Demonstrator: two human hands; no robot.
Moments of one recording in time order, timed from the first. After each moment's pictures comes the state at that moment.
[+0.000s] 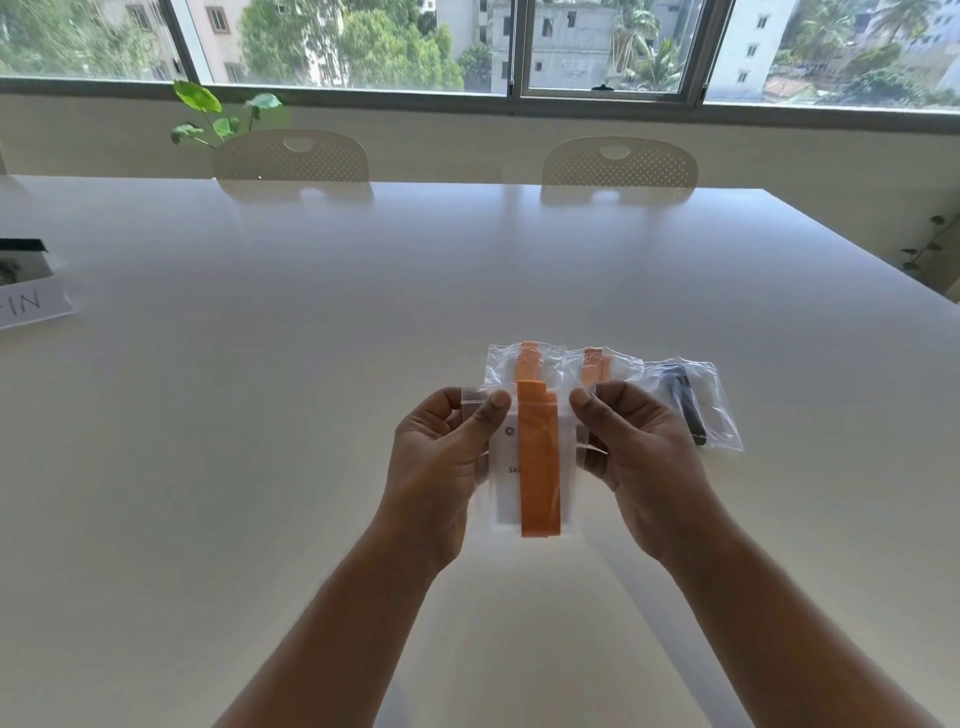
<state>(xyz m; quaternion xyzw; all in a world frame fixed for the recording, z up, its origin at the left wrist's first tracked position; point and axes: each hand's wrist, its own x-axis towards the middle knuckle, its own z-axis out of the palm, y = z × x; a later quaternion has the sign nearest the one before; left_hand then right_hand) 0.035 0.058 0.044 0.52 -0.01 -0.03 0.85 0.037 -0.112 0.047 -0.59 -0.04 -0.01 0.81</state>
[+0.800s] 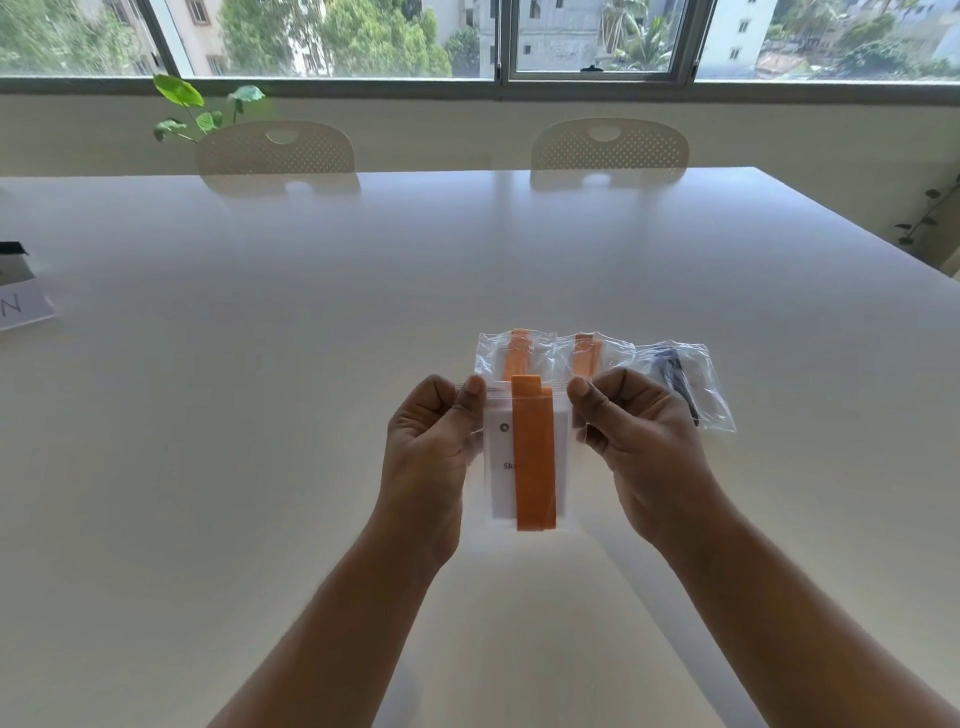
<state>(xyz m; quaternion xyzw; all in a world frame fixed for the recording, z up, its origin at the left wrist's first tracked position) 0.036 0.051 0.037 0.51 -0.02 0.02 0.86 0.039 -0.119 0.039 -0.61 -0.05 -0.06 0.79</state>
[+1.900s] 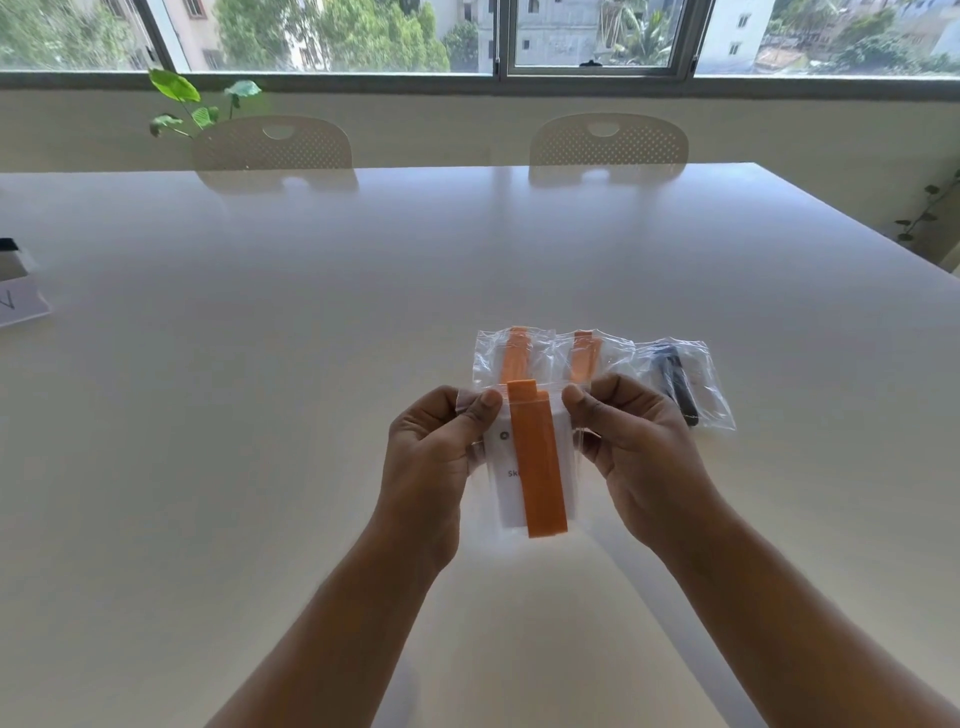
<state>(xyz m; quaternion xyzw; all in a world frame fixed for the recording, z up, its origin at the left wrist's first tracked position) 0.035 0.050 0.035 0.56 -0.01 -0.01 0.83 0.039 -0.120 0.036 -0.57 -0.03 0.00 0.82</state>
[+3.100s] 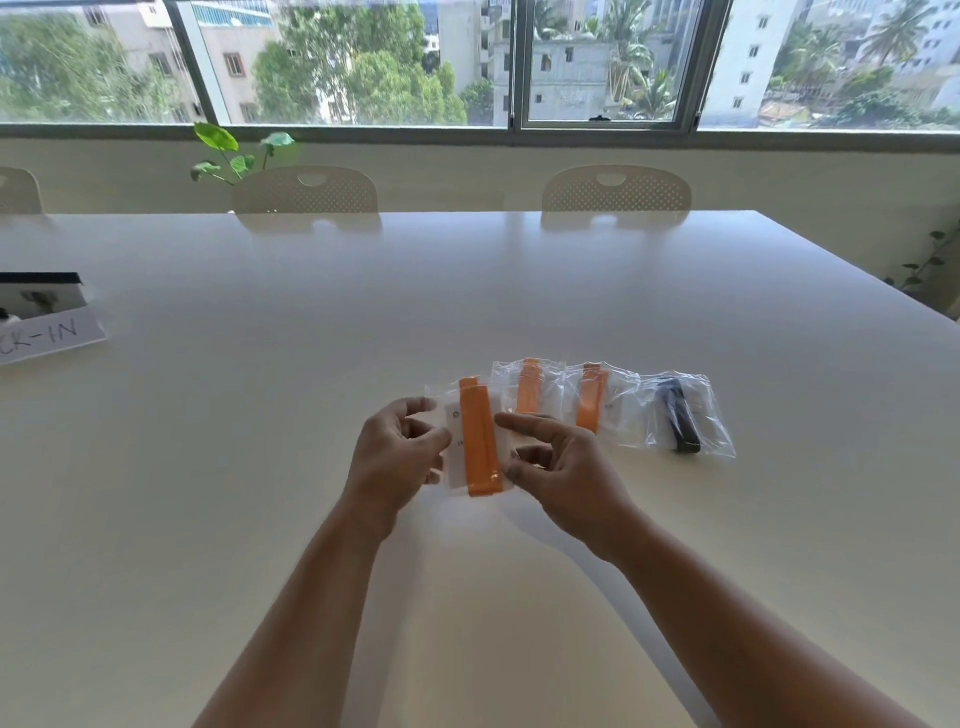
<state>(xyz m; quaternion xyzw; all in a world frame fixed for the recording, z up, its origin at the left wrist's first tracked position) 0.069 0.109 0.021 0.78 0.08 0.04 0.62 0.049 -0.082 0.014 -0.75 -0.09 0.02 0.65</state>
